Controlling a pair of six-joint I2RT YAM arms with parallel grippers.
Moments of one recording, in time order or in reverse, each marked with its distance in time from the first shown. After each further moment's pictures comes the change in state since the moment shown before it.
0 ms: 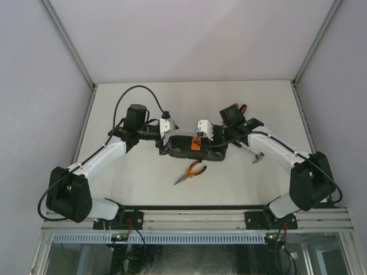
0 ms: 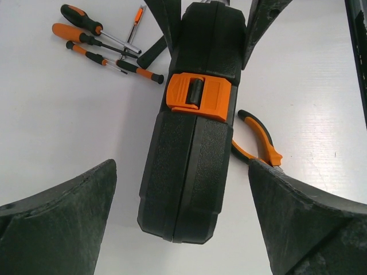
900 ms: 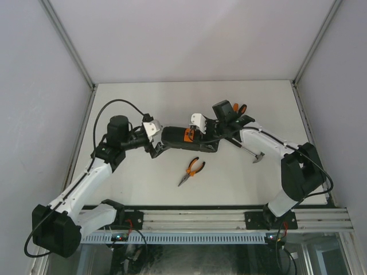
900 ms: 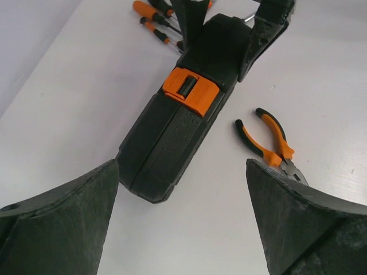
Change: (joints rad) left arm 0.056 -0.332 -0.188 0.105 -0.240 -0.238; right arm 0.031 0.115 0.068 0.175 0.053 0.064
